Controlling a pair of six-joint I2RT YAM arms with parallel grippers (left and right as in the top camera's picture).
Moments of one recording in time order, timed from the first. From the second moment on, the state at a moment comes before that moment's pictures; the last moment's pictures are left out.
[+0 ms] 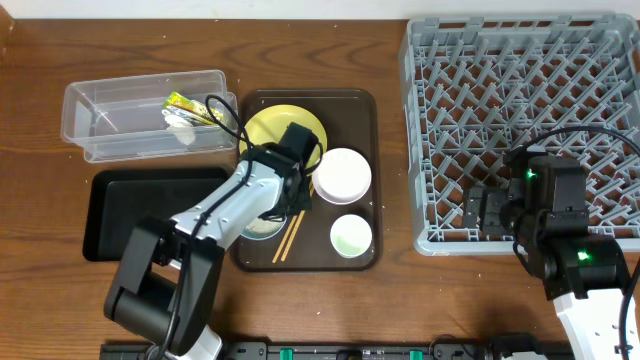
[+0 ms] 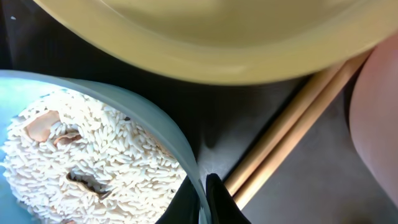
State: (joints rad) left arm -0.46 1.76 1.06 -0.78 -0.04 -0.62; right arm 0.08 0.96 0.89 -0.86 0.02 0.14
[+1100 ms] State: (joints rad) left arm 0.23 1.52 1.11 -0.93 0.57 -0.19; right arm 0.08 0.96 0.89 -0.86 0.02 0.14
